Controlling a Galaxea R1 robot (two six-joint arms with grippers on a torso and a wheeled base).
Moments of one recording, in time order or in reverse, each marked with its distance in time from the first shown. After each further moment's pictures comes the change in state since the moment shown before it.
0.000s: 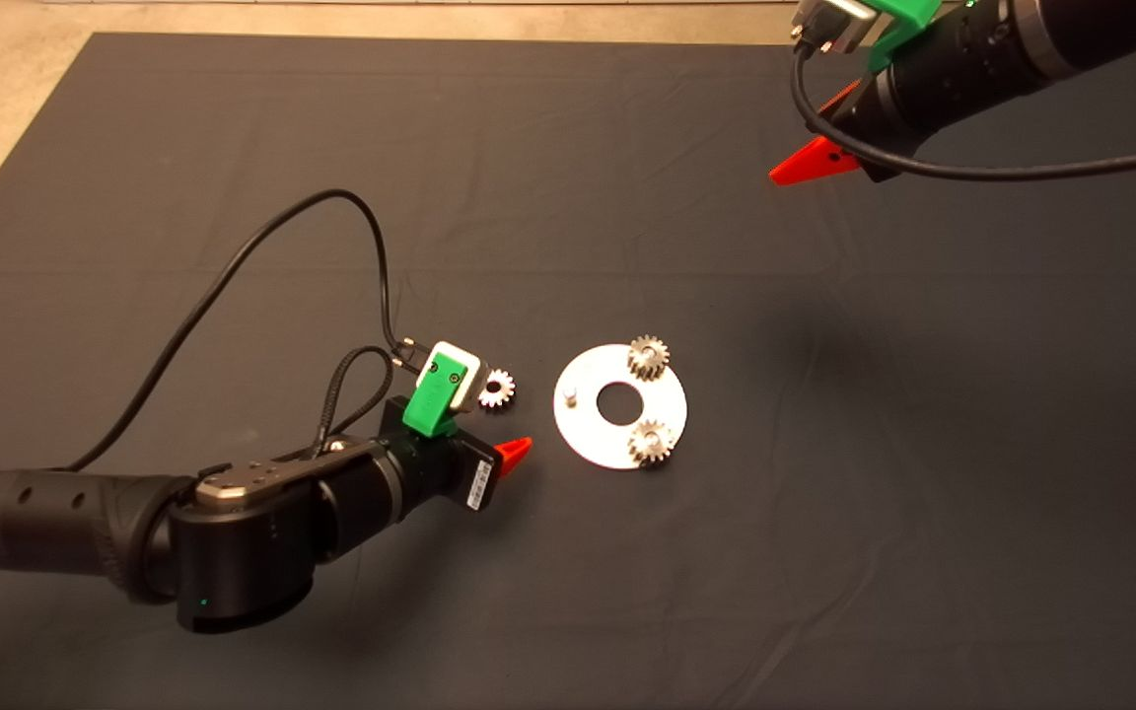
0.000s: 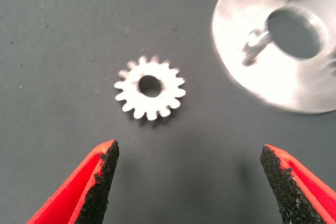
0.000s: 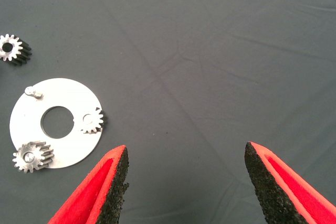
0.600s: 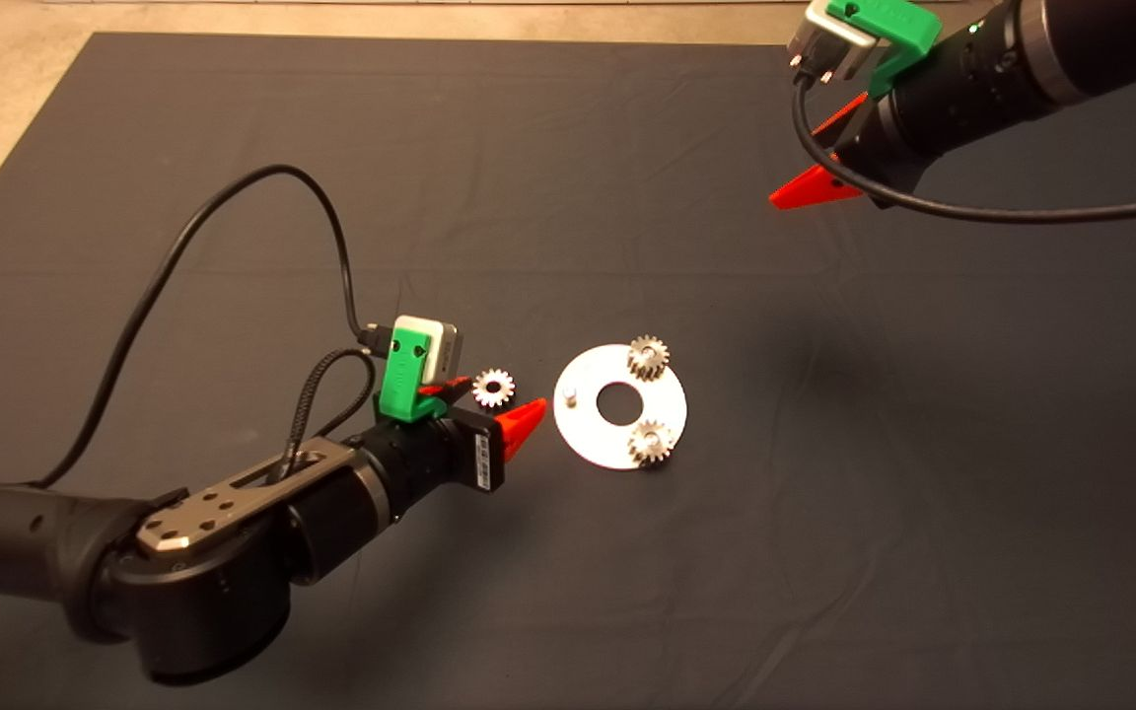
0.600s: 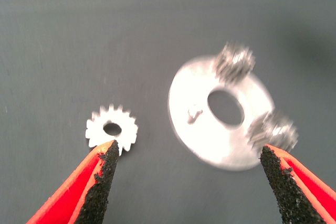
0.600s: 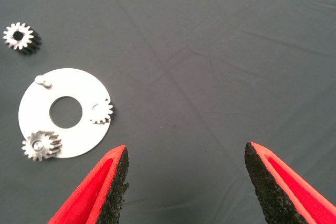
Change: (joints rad) left arm -0.003 -0.018 0.123 0.183 -0.002 -0.304; right arm 0.000 -0.011 0.047 0.000 -0.014 0.007
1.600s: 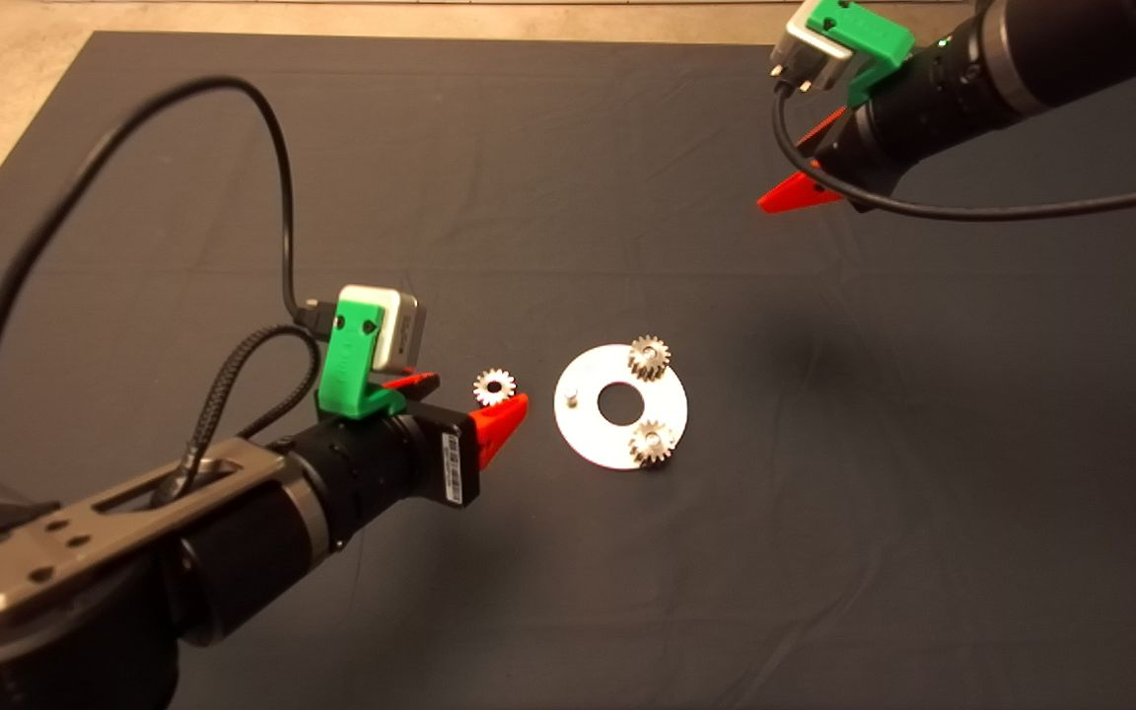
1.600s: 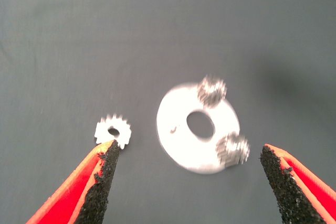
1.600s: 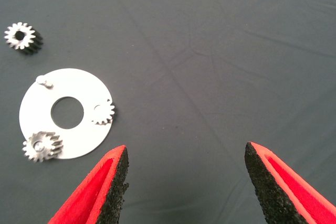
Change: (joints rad) left arm -0.143 0.011 0.247 -0.060 0.310 -0.164; right arm -0.009 0.000 0.012 -0.009 0.005 0.004
